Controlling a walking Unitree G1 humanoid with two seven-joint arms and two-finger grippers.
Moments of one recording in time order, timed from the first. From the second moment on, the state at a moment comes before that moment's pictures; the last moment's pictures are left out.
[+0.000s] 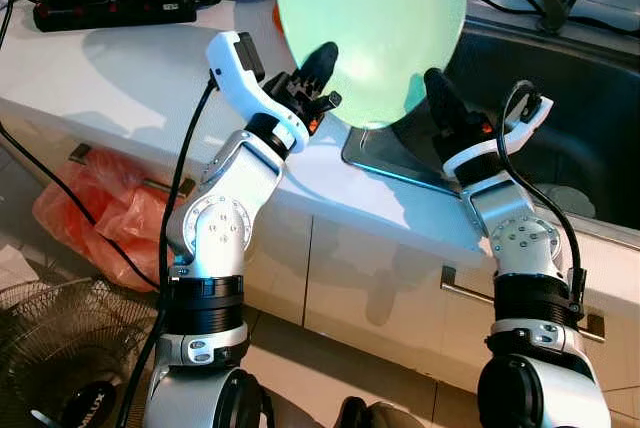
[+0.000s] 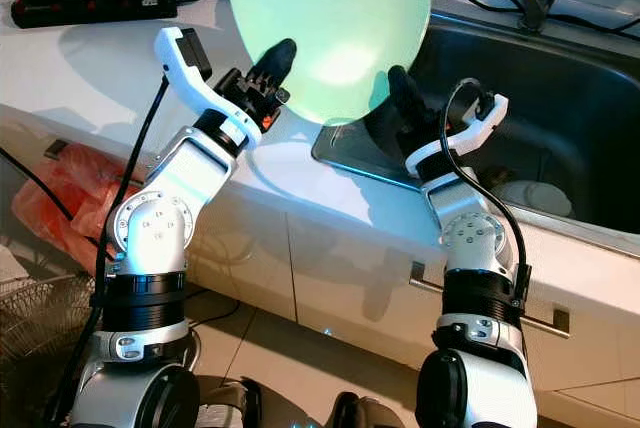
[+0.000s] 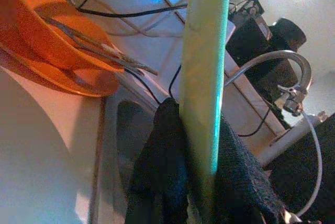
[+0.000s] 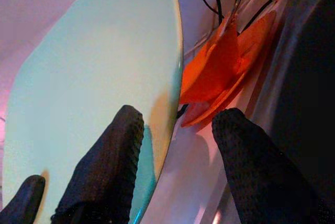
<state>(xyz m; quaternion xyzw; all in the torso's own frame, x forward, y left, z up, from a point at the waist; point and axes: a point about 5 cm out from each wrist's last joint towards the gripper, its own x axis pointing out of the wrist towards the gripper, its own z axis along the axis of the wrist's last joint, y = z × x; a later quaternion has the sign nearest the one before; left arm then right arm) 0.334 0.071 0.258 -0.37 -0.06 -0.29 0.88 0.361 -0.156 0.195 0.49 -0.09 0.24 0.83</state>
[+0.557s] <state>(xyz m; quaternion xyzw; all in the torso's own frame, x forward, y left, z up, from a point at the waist) 0.338 0.068 0.242 -0.40 -0.02 -0.31 0.86 0.361 -0.152 0.197 0.50 -0.09 0.25 0.83</state>
